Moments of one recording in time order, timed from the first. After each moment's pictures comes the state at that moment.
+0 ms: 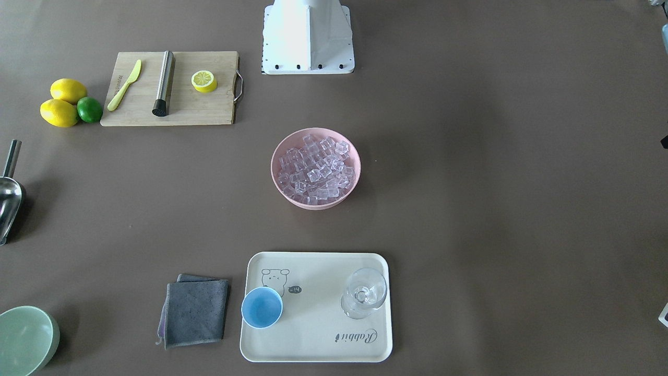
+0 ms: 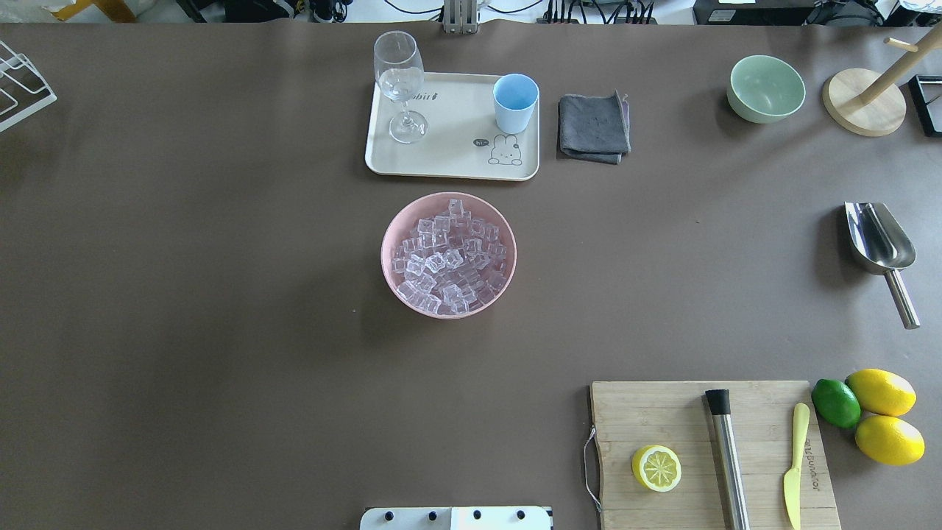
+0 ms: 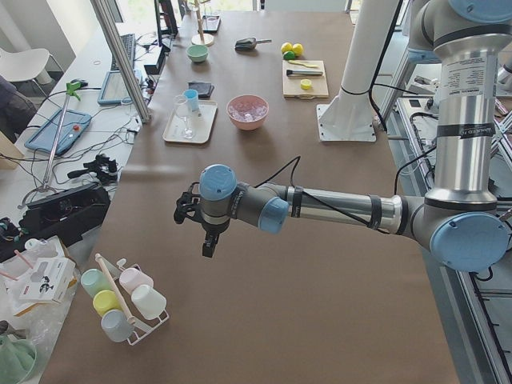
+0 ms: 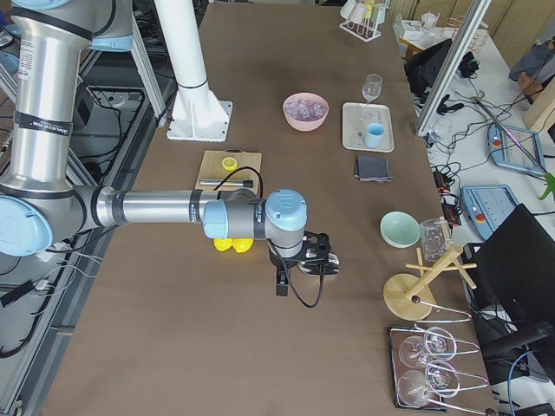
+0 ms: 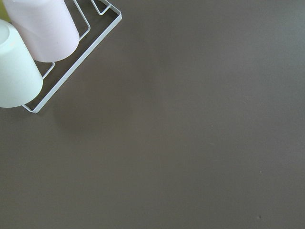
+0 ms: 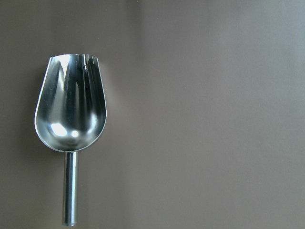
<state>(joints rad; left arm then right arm) -1.47 -1.53 -1.69 -1.85 -2.38 -0.15 1.55 -1.77 1.82 -1.57 2.32 0.10</state>
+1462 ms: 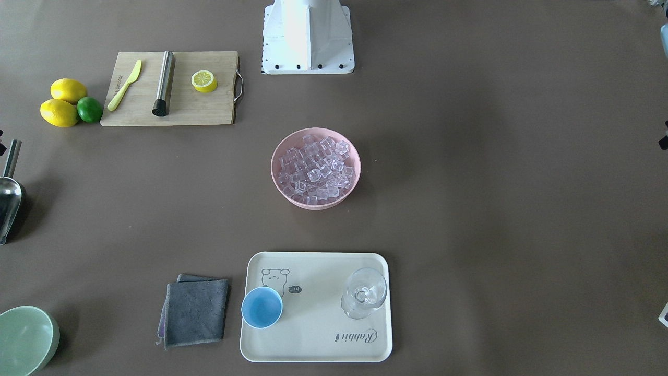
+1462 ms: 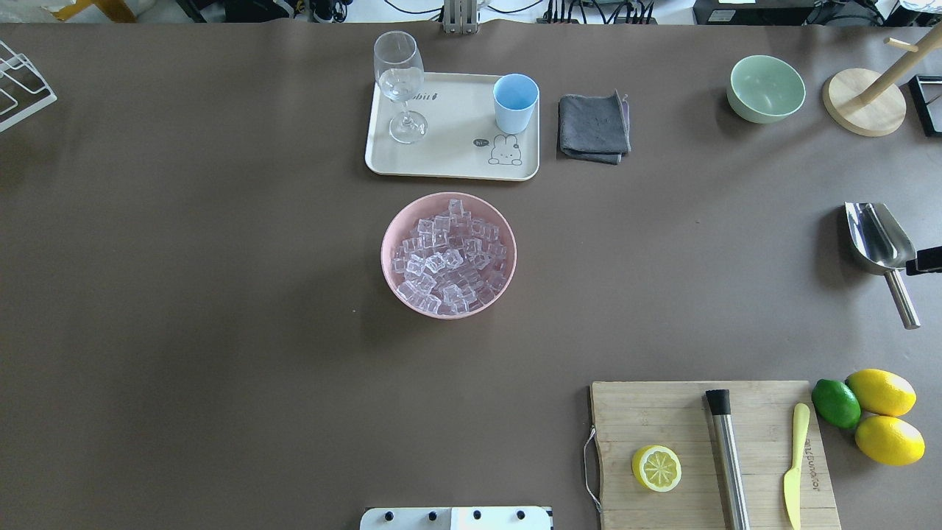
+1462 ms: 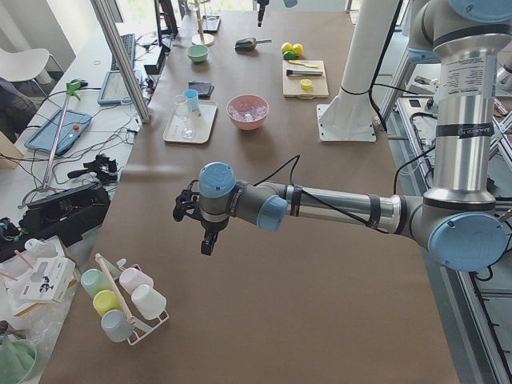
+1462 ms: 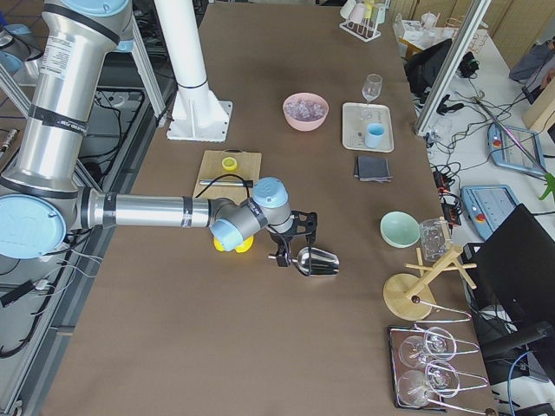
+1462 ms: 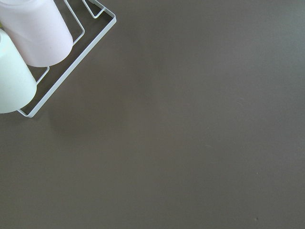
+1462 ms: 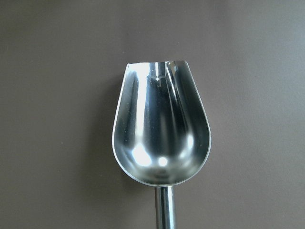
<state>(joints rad) -1.47 -1.54 -1.69 -1.85 -2.38 -0.15 1.15 -1.86 1.77 -0.90 2.16 0.77</state>
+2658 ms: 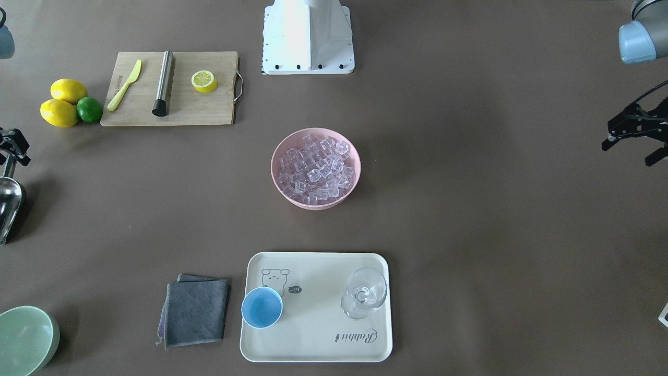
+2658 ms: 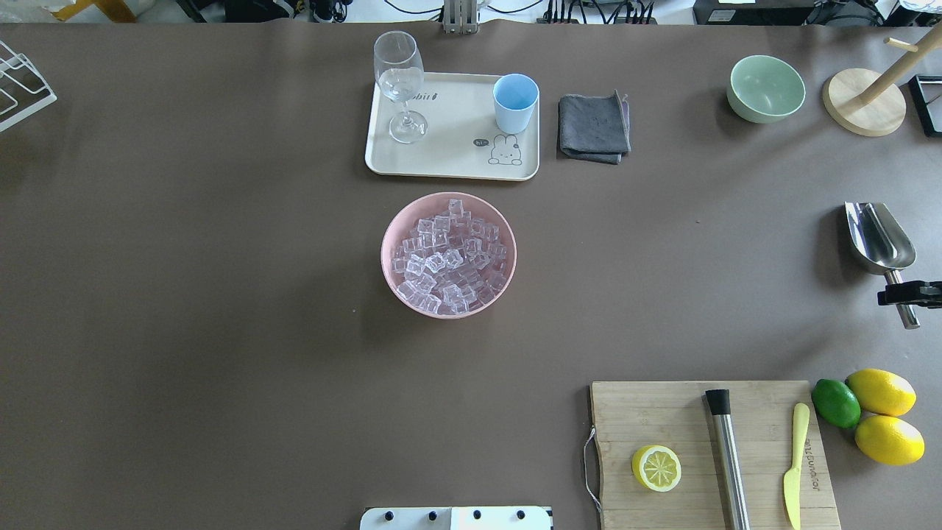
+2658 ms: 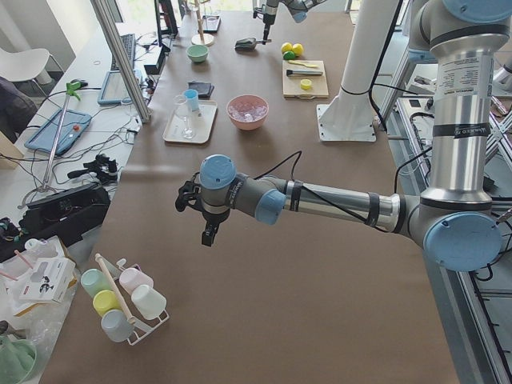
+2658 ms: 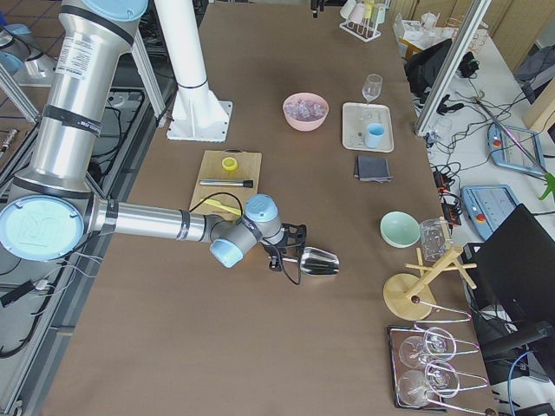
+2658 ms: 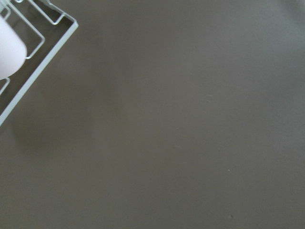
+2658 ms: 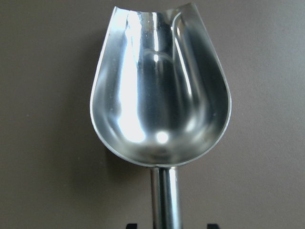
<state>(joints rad) -1.30 -1.59 -1.77 -1.85 -2.37 -0.15 0.98 -1.86 1.63 -0.67 2.05 0.93</state>
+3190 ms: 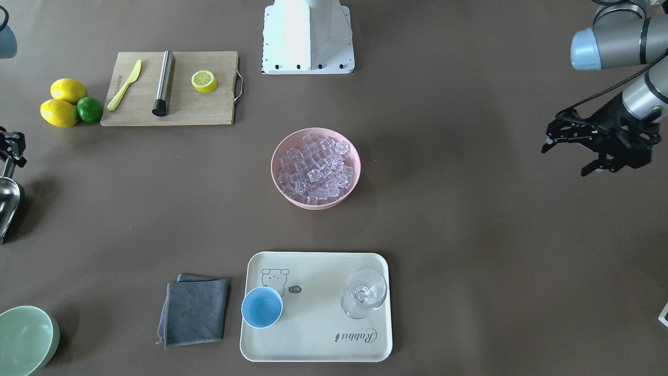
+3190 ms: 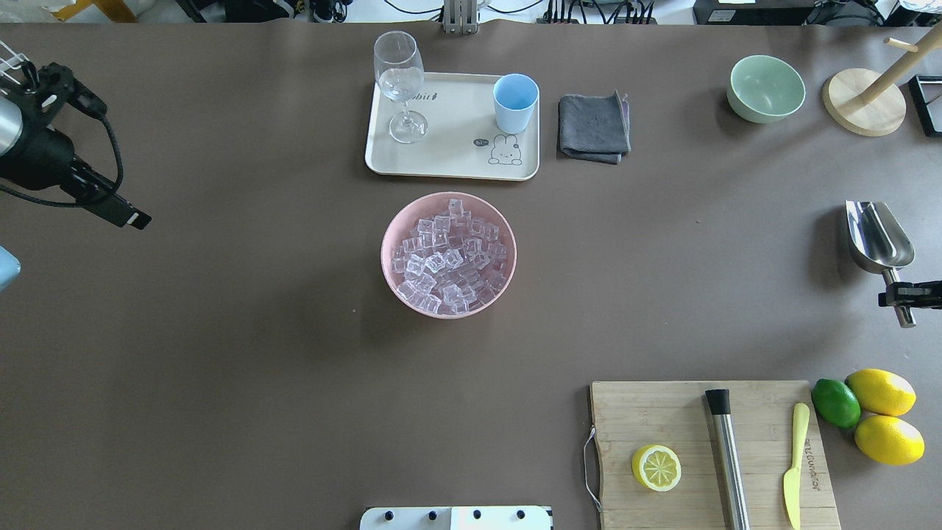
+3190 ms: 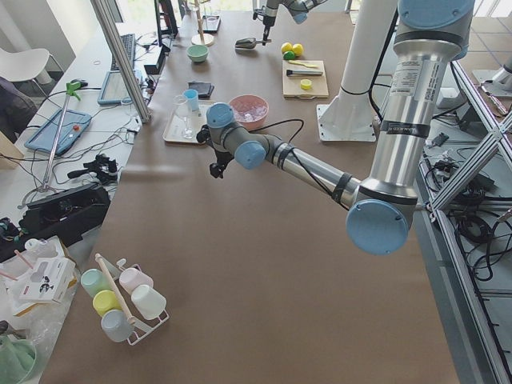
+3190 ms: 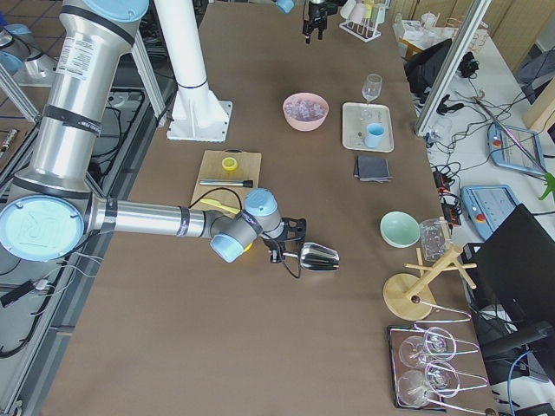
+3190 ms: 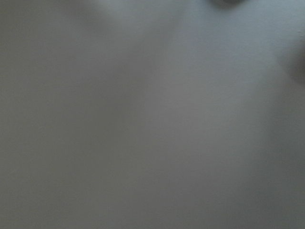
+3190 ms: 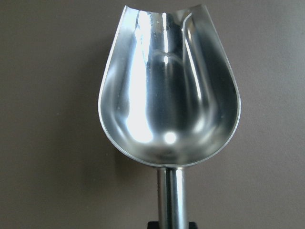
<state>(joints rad) -1.02 -1.75 -1.83 -1.86 -2.36 -0.14 0.97 -1.87 1.66 -0.67 2.05 0.95</state>
